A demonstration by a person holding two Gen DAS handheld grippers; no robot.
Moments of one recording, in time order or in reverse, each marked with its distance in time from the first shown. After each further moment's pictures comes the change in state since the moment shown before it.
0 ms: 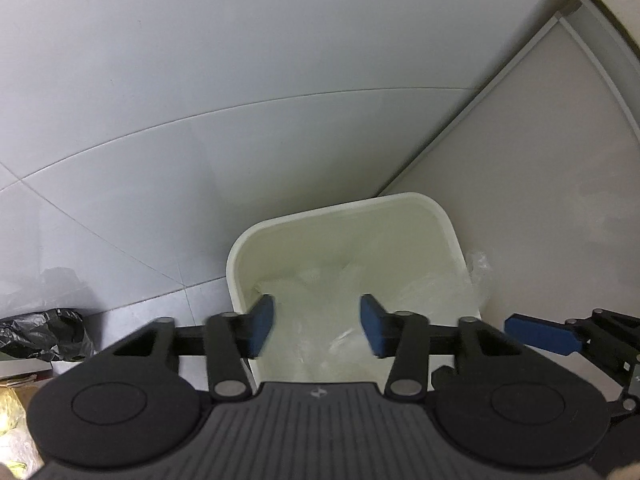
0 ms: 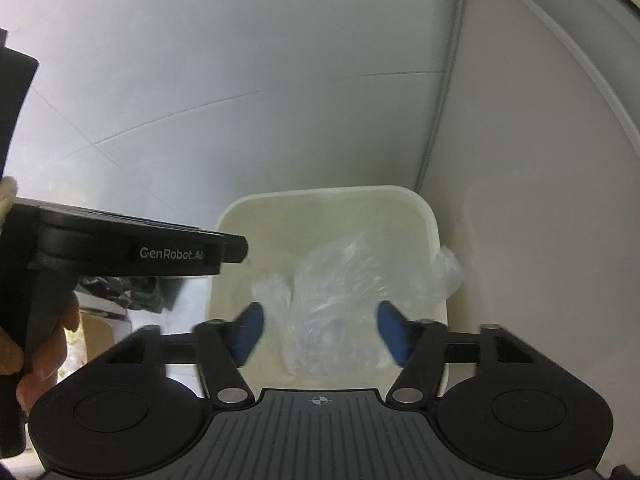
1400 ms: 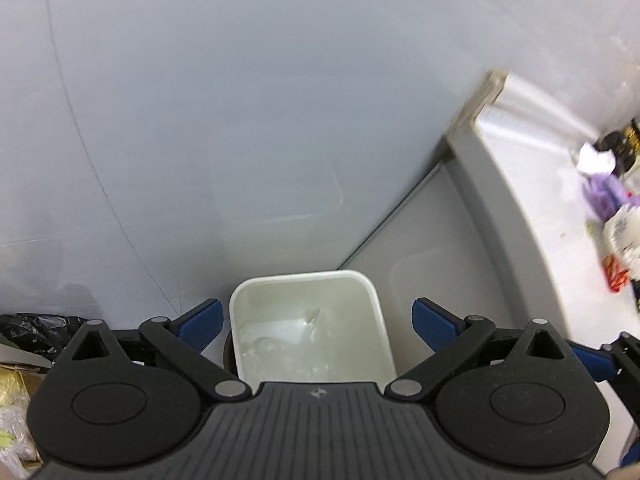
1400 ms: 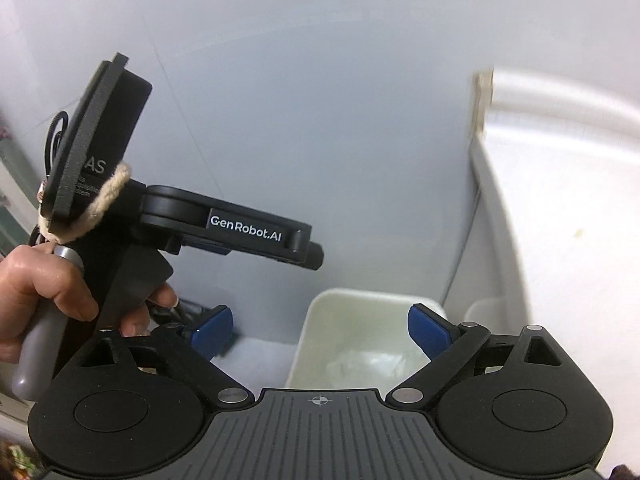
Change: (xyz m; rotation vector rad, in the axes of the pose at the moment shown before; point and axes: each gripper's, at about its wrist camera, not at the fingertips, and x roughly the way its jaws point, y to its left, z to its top) left arm -0.172 -0.017 -0.014 -0.110 -0.240 -0.029; right arm -0.214 0.005 -0.015 -0.233 -0.325 0.130
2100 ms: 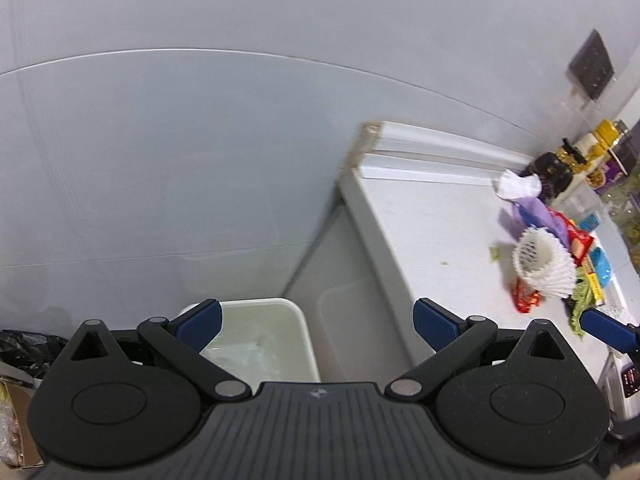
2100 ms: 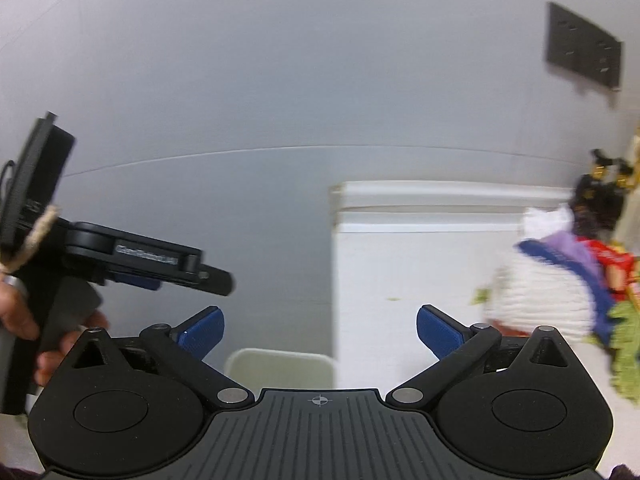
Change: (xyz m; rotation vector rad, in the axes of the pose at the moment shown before) left arm -0.050 -0.080 0.002 0.030 -0.096 -0.065; right arm -0.123 -0.078 -0.007 0.061 -0.189 -0.226
